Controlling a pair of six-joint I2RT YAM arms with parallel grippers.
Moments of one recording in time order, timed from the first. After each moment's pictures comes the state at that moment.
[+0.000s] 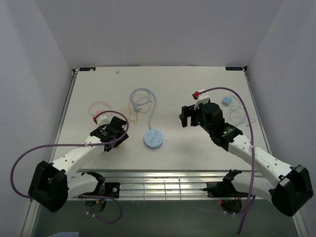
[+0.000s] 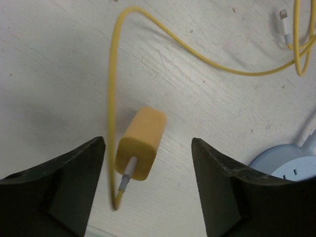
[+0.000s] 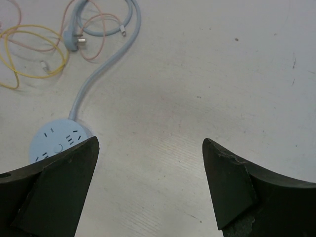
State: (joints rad) left arm -0.52 1.13 0.65 -0.63 -0.48 -1.03; right arm 0.66 1.06 0.76 -0.06 0.14 0.14
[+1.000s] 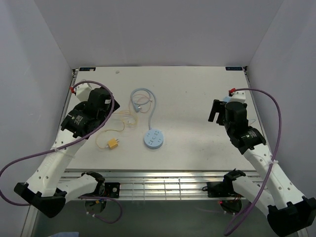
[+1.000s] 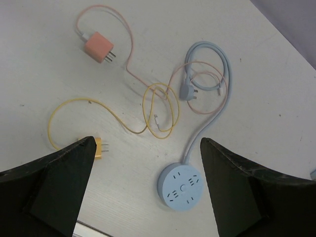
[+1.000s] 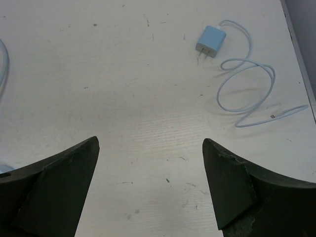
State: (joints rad) left arm -0.51 1.06 1.33 -1.01 -0.66 -0.94; right arm 0.38 0.86 0.82 -0.46 0.37 0.27
